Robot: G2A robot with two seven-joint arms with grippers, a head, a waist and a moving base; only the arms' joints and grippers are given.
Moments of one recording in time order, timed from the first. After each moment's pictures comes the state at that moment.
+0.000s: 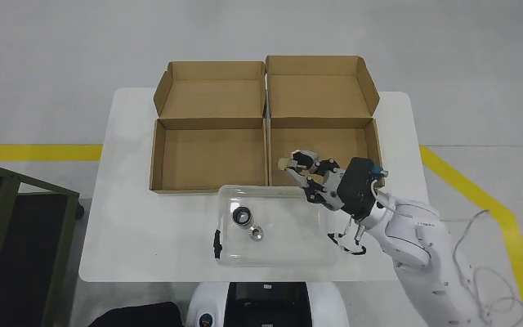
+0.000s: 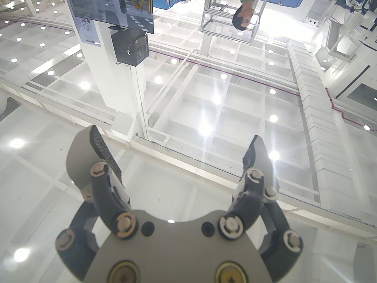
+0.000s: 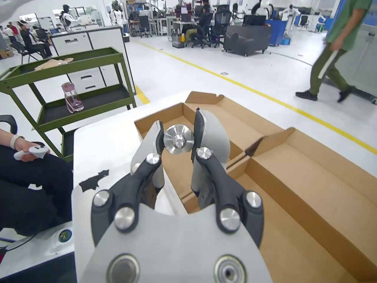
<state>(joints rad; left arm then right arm) -0.23 -0.27 -0.37 -1.29 3.07 0.37 0.06 -1.34 -1.11 1.31 -2.02 -1.01 -0.60 0.18</state>
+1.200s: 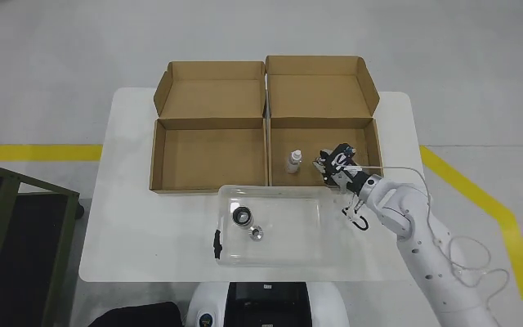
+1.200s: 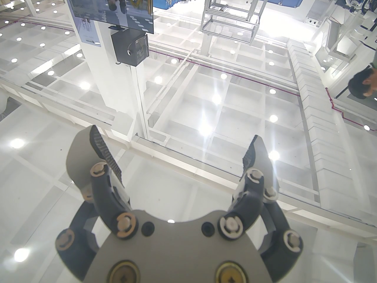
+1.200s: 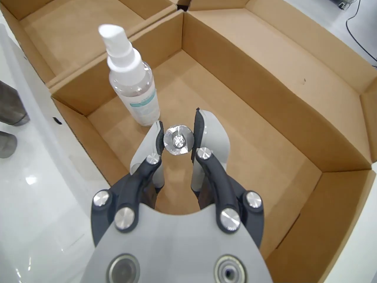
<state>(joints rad) -0.23 -0.27 -0.37 -1.29 3.07 0.37 0.06 -1.15 -1.11 1.25 -1.57 -1.26 -0.54 0.30</state>
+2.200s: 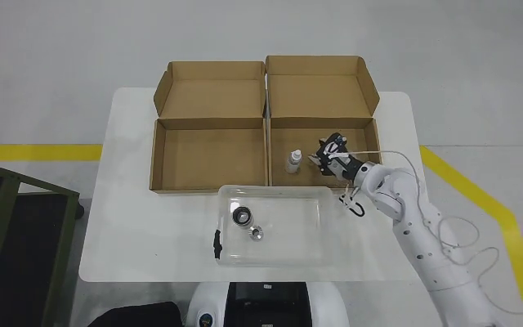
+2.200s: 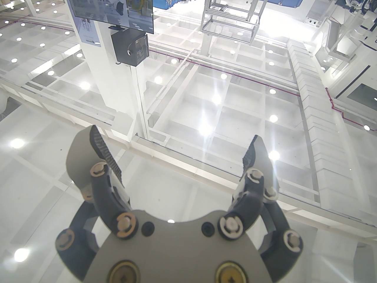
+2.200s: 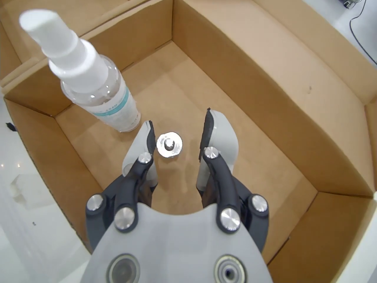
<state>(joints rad) -0.23 -0.27 -0.37 -1.29 3.07 0.37 0.06 -1.03 -1.13 1.19 -1.48 -1.31 -0.55 0.30</state>
